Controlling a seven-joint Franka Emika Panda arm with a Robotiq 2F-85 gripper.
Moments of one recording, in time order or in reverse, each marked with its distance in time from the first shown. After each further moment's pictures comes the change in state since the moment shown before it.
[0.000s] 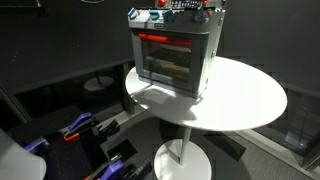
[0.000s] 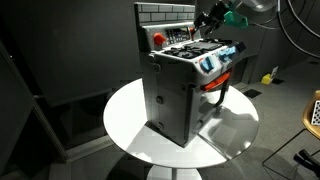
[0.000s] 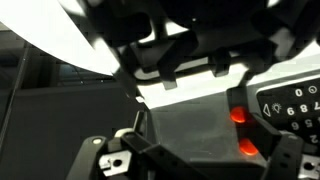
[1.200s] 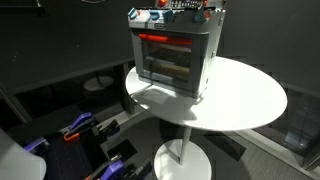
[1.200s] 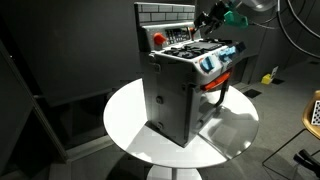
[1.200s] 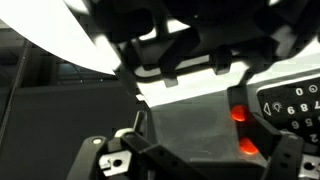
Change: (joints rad) arm -0.003 0.002 0.002 0.004 0.000 0.000 -0.008
